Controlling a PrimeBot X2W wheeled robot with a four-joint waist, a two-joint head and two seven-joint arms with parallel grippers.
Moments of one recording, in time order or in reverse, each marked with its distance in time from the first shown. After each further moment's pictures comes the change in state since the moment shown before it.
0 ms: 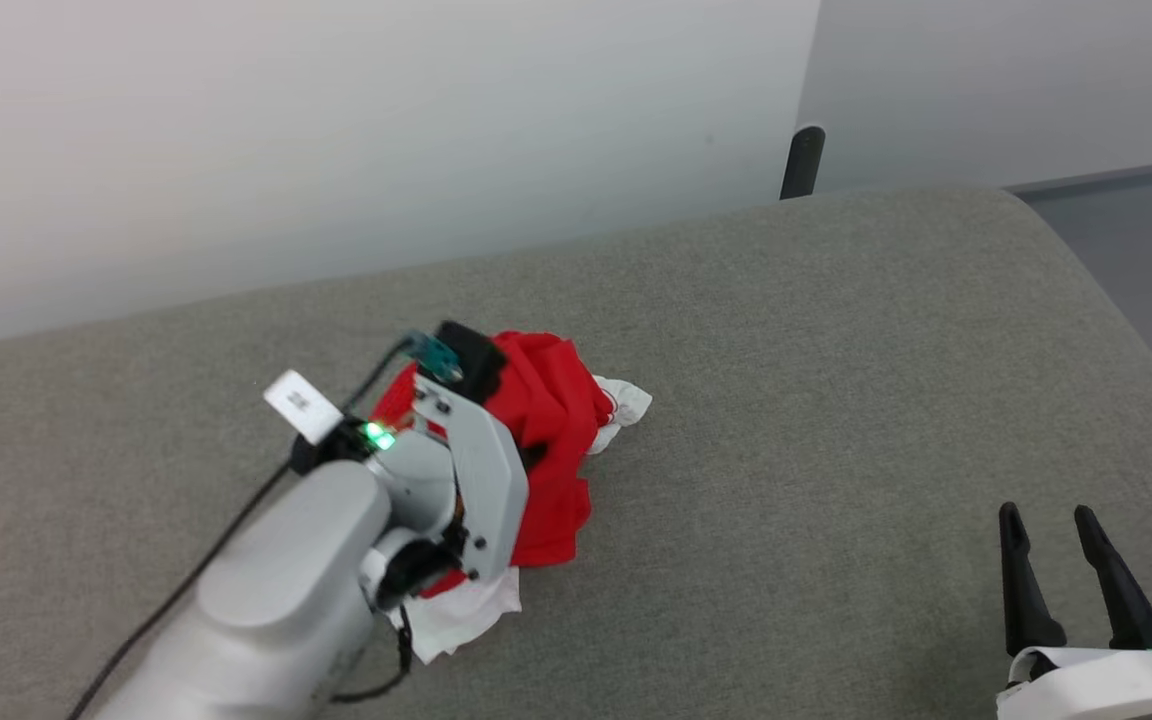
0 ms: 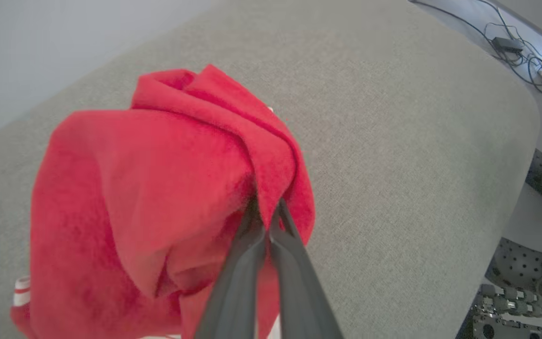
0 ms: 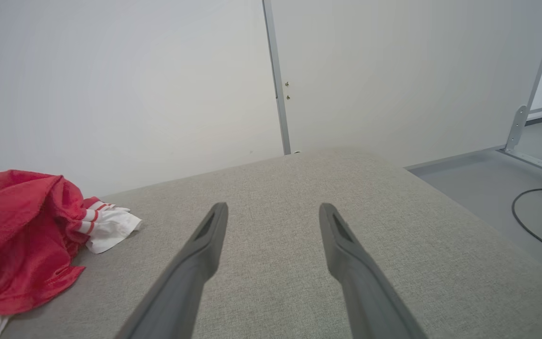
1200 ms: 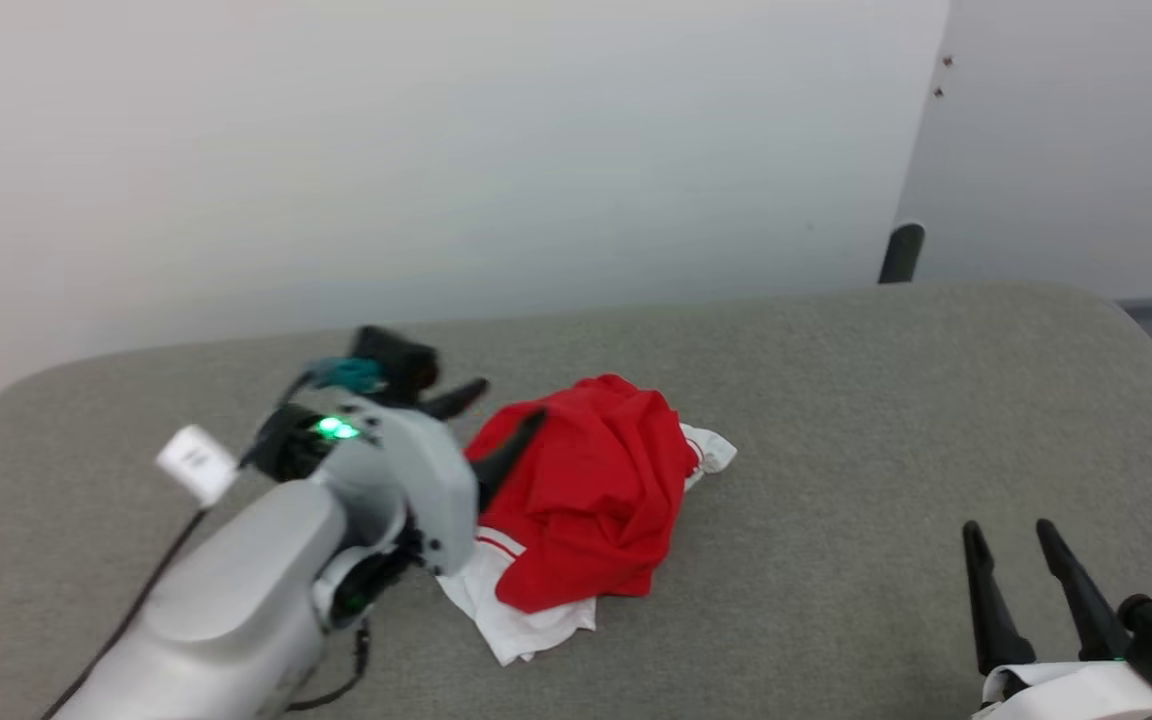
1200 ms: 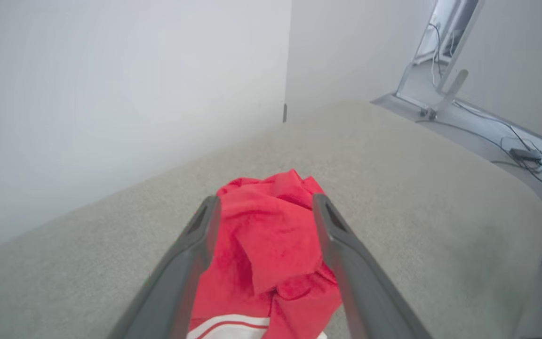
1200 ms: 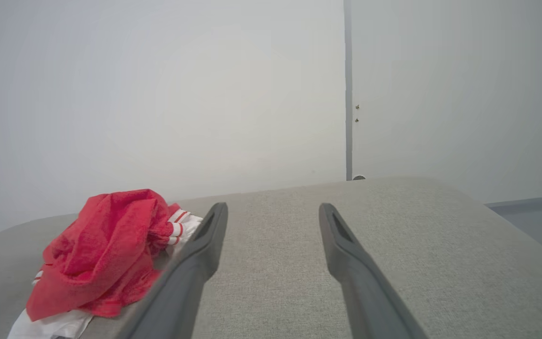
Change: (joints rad) left arm 0.014 0.083 -0.078 -0.043 -0.103 0.002 -0.304; right arm 0.003 -0.030 0.079 0.033 0.018 0.000 -0.022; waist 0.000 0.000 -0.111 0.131
